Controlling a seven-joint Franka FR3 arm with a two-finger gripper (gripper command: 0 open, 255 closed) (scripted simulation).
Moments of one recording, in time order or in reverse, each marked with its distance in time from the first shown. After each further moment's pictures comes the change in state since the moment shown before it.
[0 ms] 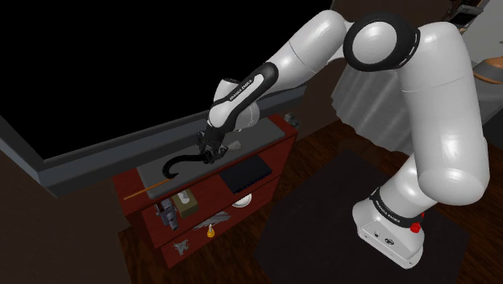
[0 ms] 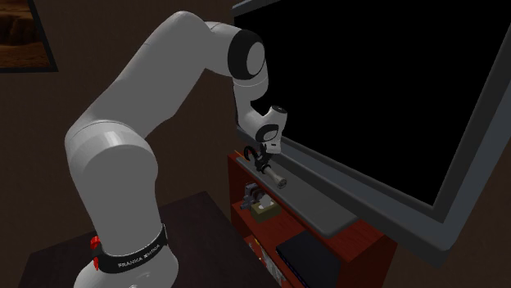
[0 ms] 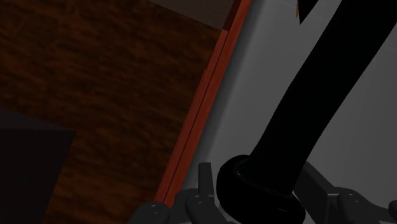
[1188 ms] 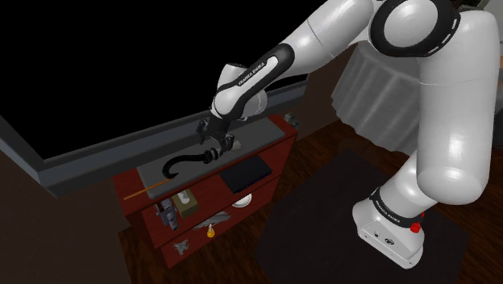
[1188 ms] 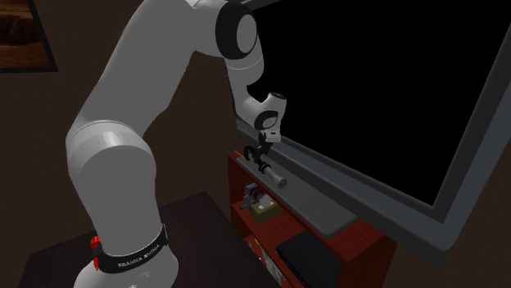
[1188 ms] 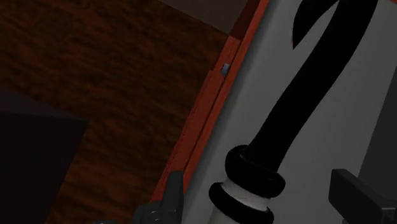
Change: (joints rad) arm -0.026 -0.162 0.019 -0.103 -0.005 -0.065 -0.023
